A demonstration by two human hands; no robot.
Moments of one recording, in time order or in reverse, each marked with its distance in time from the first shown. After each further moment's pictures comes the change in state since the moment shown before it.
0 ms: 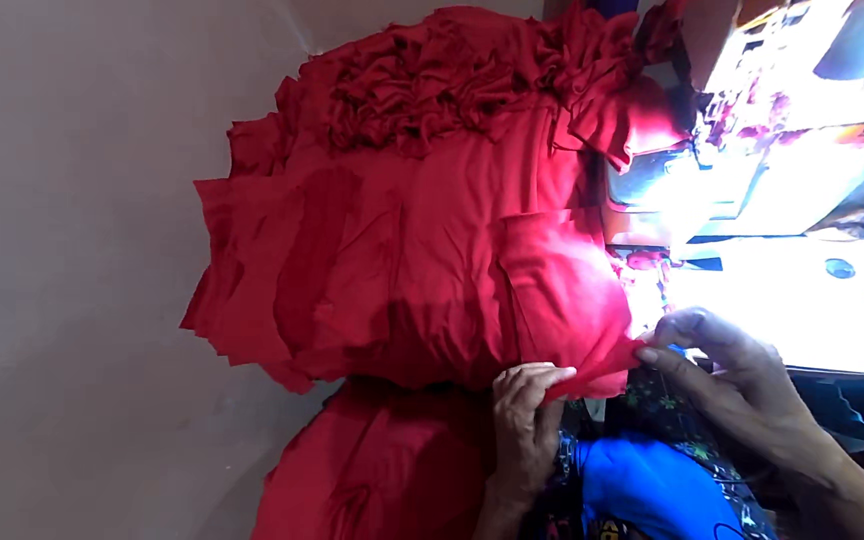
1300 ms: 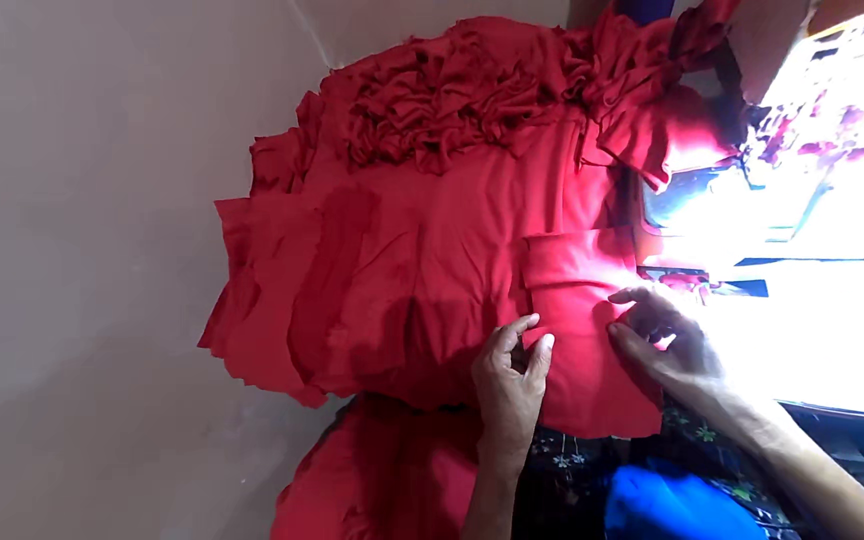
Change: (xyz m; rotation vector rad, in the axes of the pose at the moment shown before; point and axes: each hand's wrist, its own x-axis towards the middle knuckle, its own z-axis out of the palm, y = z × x) left_hand 0.071 -0.030 -0.005 0.131 0.127 -0.196; right_hand 0.046 0.027 0.033 -0.207 0.022 0.256
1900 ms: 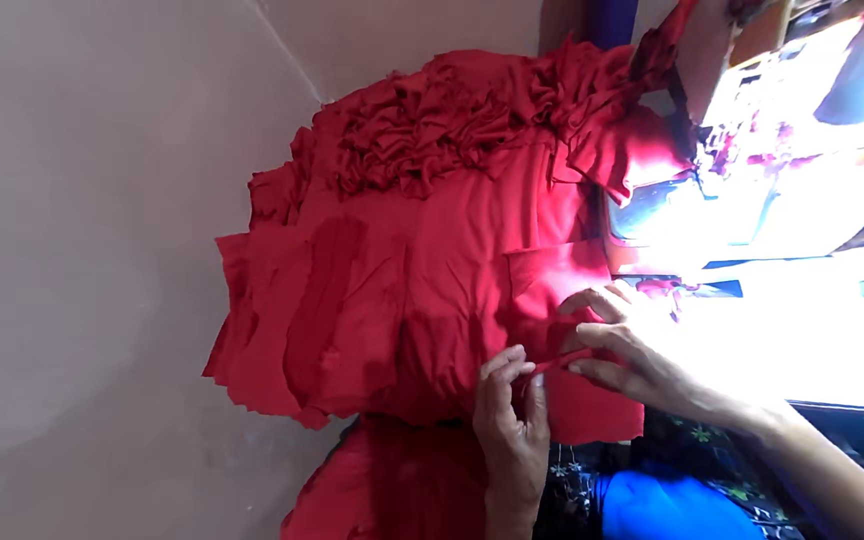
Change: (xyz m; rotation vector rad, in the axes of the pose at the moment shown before) left_hand -0.026 0.021 -0.003 0.103 0.083 0.233; right_hand 0.023 -0.004 -0.016 -0.231 -0.310 -0.441
